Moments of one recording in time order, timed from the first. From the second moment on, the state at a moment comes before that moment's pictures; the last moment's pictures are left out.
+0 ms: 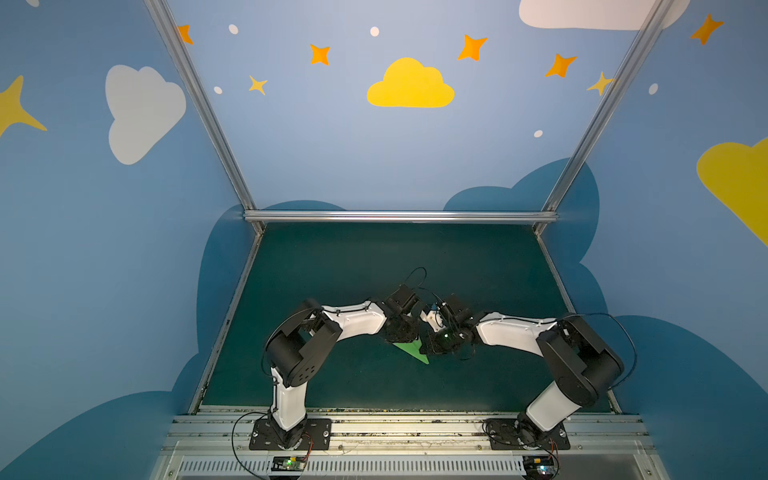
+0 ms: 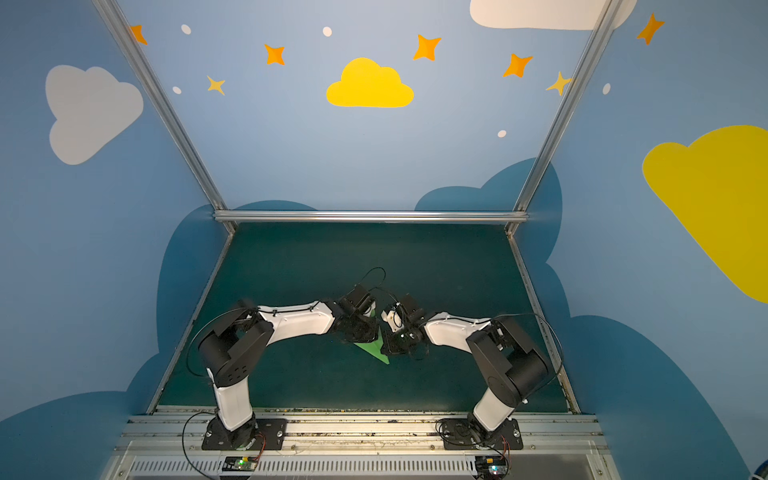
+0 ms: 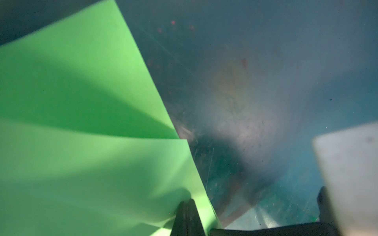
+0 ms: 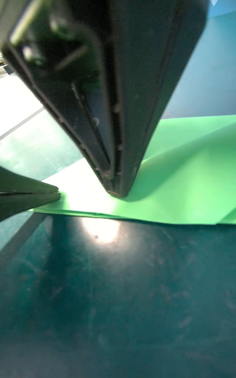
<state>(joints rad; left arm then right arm) -0.79 1.89 1.10 -0.34 0.23 -0.72 0.70 1.63 0.74 -0.29 -0.47 0.45</state>
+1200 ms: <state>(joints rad) -0.78 1.88 1.10 -0.32 0.24 -0.72 0.74 1.46 0.55 -0.19 -0.40 0.61</state>
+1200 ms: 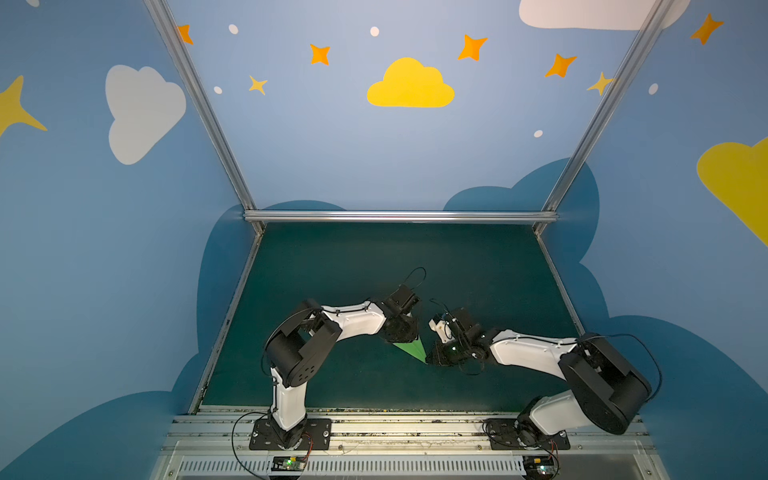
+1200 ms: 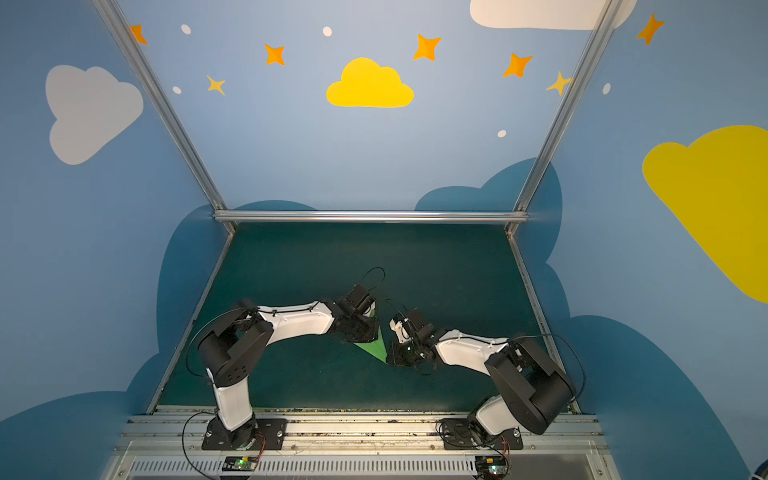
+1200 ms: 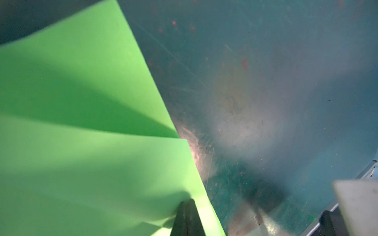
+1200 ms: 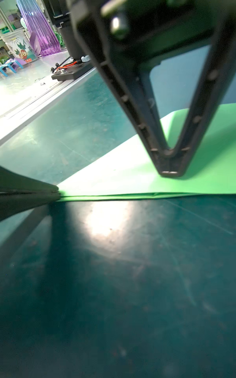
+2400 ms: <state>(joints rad) -0.78 1.87 1.06 -0.28 0.24 -0.79 0.74 1.61 0.77 -0.37 -0.39 0.68</state>
